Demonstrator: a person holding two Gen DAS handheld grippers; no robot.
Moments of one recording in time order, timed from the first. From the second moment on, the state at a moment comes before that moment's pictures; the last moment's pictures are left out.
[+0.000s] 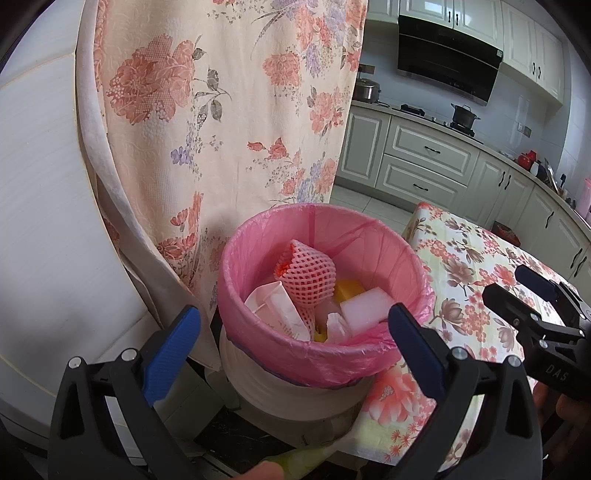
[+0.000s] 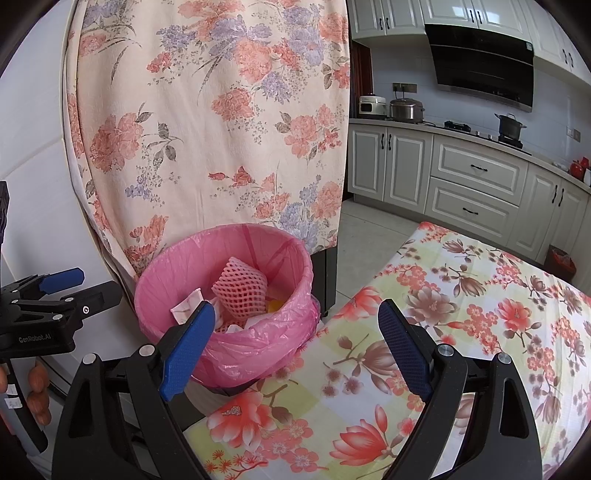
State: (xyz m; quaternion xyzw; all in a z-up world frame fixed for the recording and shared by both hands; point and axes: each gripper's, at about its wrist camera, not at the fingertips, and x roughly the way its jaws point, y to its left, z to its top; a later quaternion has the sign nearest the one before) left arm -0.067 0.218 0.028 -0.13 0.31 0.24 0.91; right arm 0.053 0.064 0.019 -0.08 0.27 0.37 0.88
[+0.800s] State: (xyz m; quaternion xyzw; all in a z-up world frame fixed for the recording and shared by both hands) left arm -0.068 0.218 0.028 -0.13 0.31 0.24 0.91; right arm 0.053 0.064 0.019 -0.08 0.27 0.37 0.88
